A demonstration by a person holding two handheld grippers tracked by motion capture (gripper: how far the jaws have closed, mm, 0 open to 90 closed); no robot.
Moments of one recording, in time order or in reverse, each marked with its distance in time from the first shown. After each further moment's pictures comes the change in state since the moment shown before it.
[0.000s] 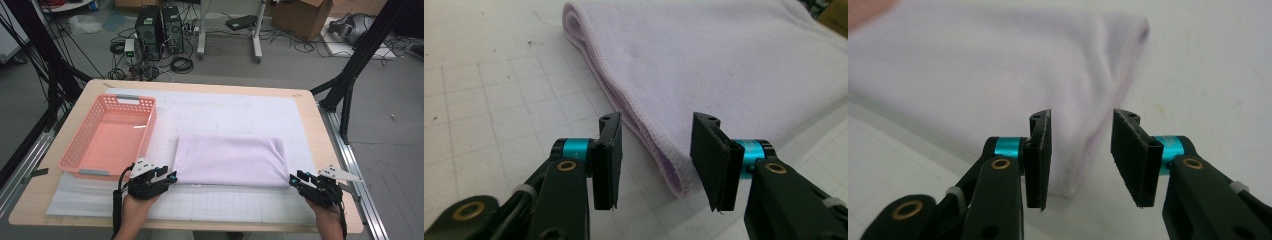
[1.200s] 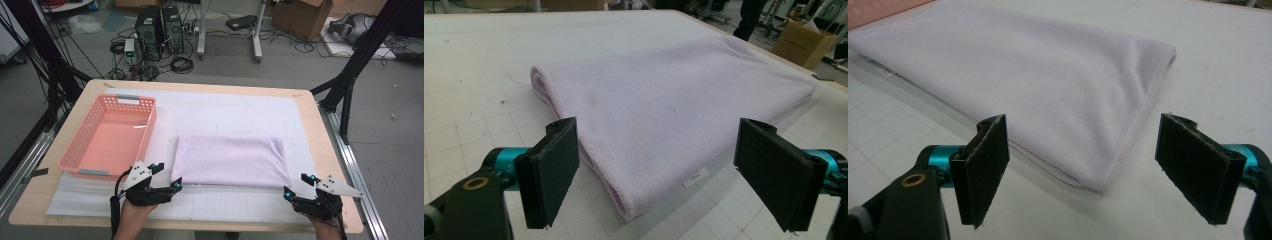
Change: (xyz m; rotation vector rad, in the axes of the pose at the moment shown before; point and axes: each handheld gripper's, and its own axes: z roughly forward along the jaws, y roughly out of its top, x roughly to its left) left arm -0.020 0.006 -0.020 -0.134 -0.086 0.105; right arm 0.026 -0.010 -0.015 -0.059 0.000 -0.146
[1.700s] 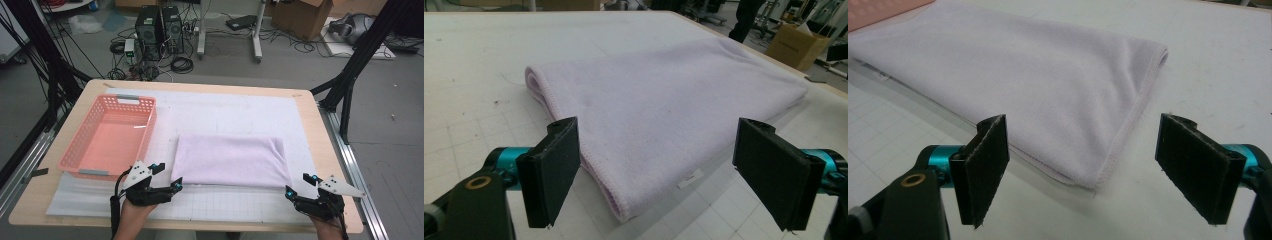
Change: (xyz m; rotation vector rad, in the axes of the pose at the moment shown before) left arm 0.000 0.000 0.001 0.001 -0.020 -0.012; right arm -0.004 -0.001 -0.002 -0.001 -0.011 0.021
